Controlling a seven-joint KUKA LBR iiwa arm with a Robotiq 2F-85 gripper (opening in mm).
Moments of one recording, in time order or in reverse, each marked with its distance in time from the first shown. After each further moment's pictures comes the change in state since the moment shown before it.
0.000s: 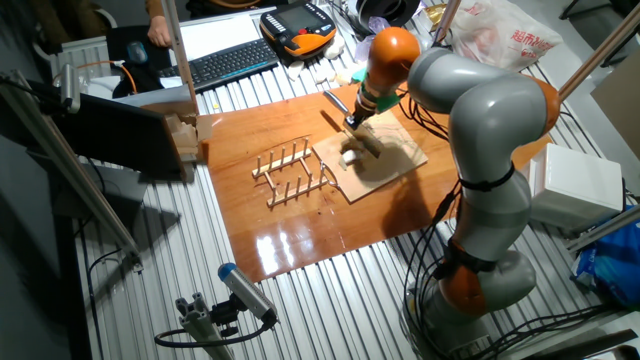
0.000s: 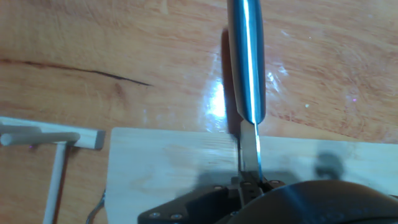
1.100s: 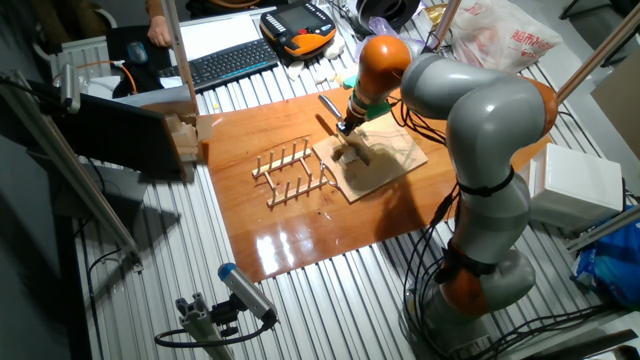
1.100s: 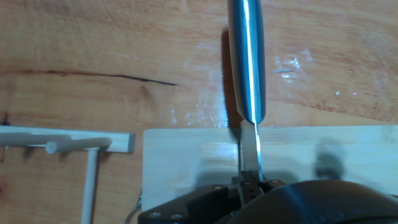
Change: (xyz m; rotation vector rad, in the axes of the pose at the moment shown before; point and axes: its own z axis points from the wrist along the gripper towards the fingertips) arm 0.005 0.026 -0.009 0.017 0.011 0.057
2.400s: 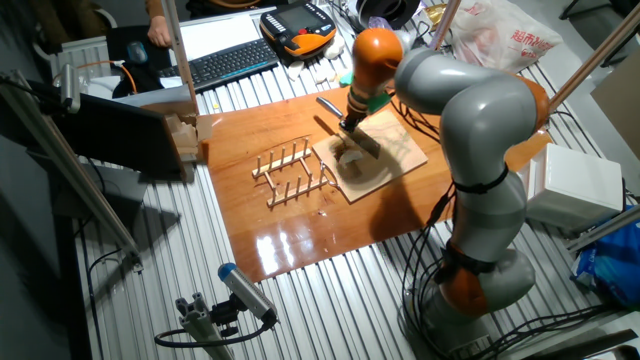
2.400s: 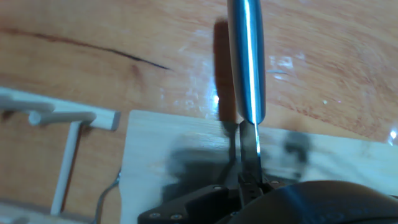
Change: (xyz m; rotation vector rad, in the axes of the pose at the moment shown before) arm 0.001 -0.011 -0.001 0.004 0.067 -0.167
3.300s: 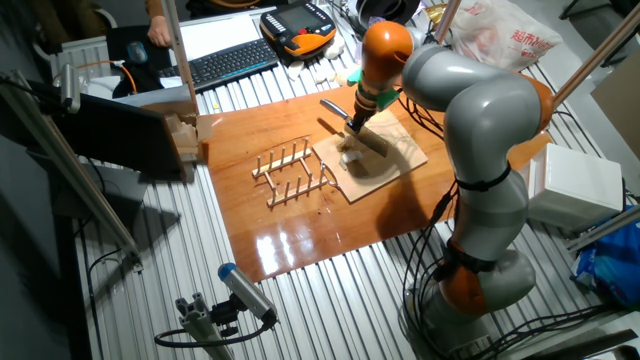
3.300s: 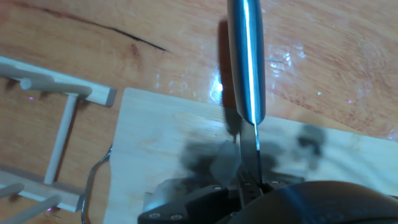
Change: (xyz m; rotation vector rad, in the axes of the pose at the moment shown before) arm 0.016 -0.008 0.001 -0.010 0.026 -0.033
